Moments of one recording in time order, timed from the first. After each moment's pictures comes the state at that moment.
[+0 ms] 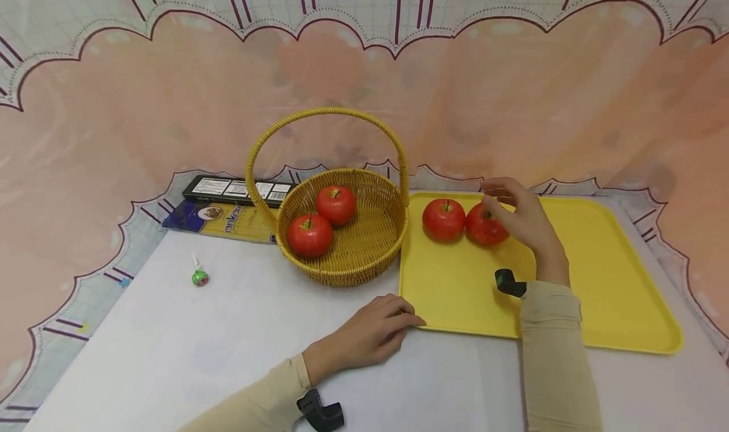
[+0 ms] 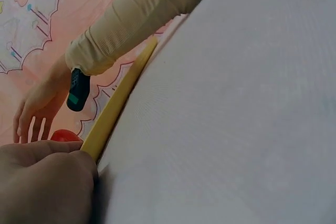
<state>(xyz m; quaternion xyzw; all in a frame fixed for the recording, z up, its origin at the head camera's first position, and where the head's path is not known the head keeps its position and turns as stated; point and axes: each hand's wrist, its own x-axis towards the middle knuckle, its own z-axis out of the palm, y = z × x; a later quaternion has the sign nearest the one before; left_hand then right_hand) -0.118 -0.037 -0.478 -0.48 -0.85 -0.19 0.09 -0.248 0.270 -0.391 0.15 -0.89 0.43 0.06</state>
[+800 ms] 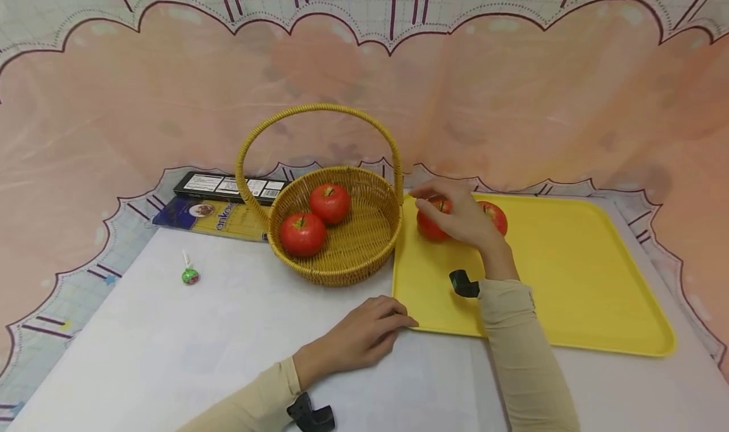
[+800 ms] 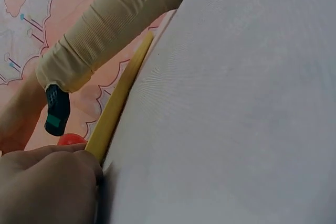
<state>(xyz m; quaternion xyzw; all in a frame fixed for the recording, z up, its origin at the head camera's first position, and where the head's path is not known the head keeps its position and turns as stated) -0.113 -0.036 -0.481 -0.47 -0.85 -0.21 0.09 -0.251 0.193 -0.379 0.31 -0.86 0.41 0.07</state>
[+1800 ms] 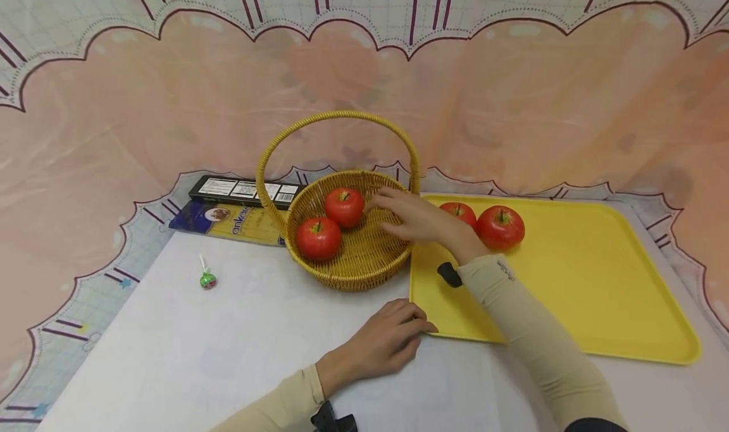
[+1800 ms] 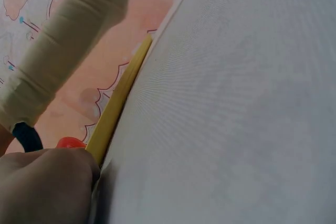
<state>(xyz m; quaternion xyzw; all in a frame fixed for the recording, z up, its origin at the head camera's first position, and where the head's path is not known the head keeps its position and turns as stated) -0.110 -0.032 -0.477 -0.45 -0.86 -0.20 0.12 -0.274 0.104 -0.370 0.49 -0.84 0.24 -0.01</state>
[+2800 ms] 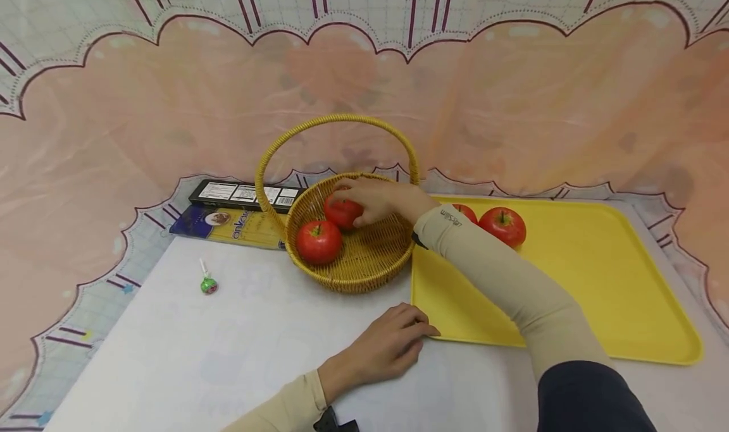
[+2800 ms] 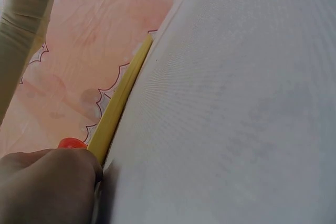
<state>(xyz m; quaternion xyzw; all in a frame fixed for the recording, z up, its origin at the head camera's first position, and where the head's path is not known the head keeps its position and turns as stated) -0.109 -0.032 -0.478 -0.46 -0.86 -0.21 0.11 -0.319 0.036 -0.345 0.53 -0.84 0.08 -0.13</state>
